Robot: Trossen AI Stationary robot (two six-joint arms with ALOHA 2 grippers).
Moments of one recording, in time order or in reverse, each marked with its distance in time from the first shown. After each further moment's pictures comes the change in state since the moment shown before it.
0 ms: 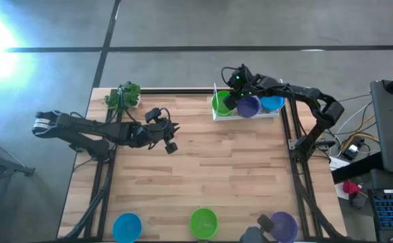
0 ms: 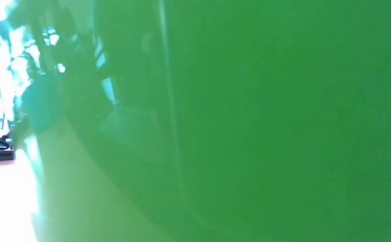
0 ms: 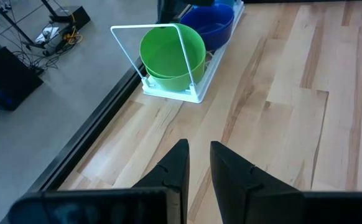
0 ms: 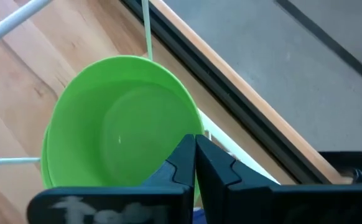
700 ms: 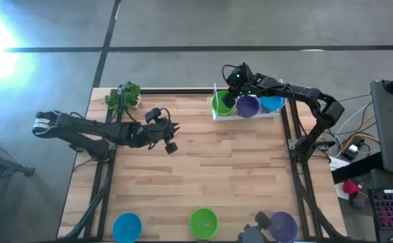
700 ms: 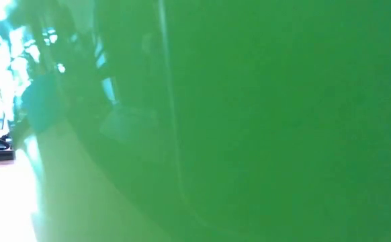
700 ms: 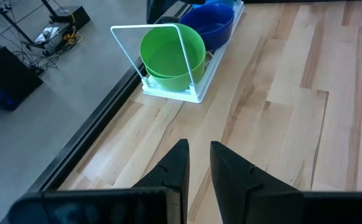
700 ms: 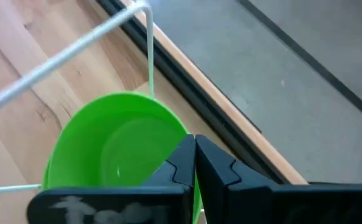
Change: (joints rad) left arm 0.000 0.000 0.000 0.000 0.000 0.000; right arm 0.000 0.000 0.003 0.084 0.004 -0.049
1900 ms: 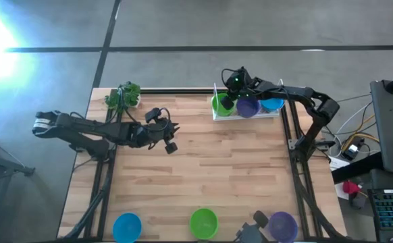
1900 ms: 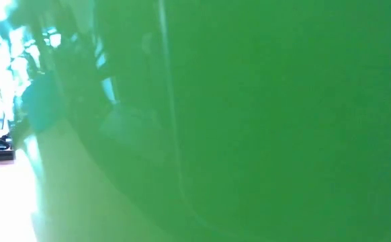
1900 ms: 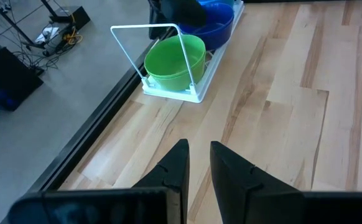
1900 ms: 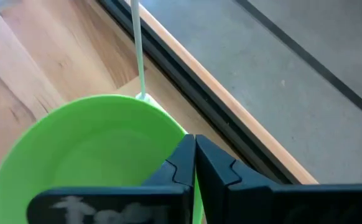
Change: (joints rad) left arm 0.000 0.000 0.000 -0.001 0.000 0.002; right arm -0.011 0.054 -0.072 0.147 0.000 -0.003
